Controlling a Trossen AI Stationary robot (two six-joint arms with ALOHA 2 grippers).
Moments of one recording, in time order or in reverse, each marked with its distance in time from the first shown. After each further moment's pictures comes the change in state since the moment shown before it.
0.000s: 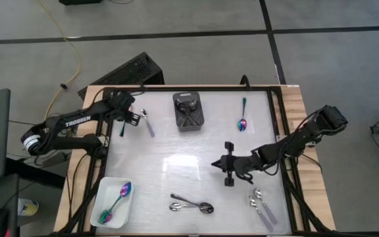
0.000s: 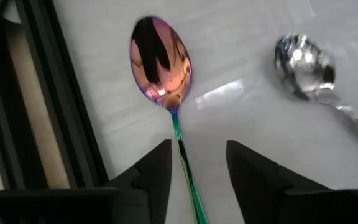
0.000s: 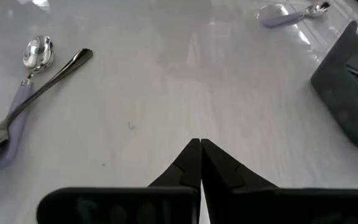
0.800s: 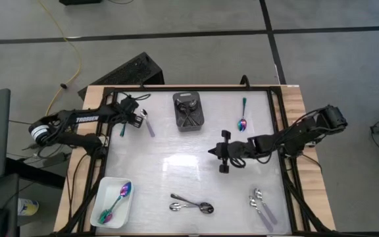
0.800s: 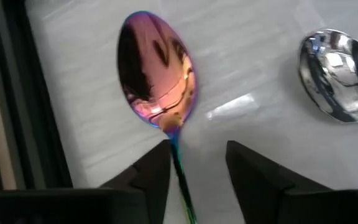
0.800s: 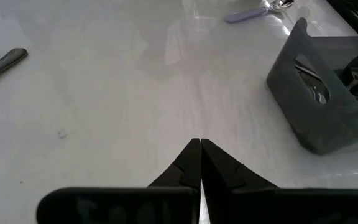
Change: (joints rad) left arm 0.001 0.179 -0.110 0.203 -0.068 0.040; right arm -0.204 0.000 0.000 0.017 -0.105 -0.120
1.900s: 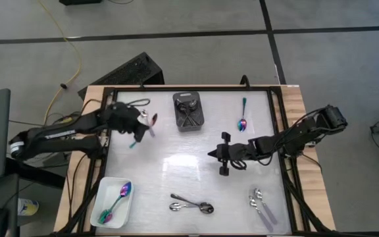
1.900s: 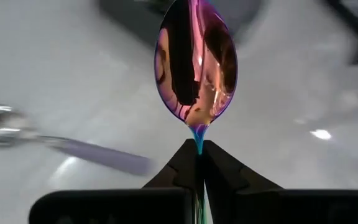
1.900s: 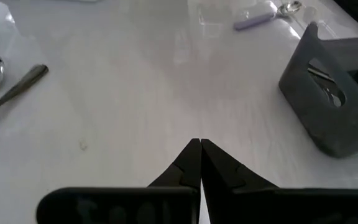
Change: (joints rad) left arm -0.363 -0.502 0.061 0.022 0.497 -0.162; right arm 0.034 0.000 0.000 0.027 0.000 0.058
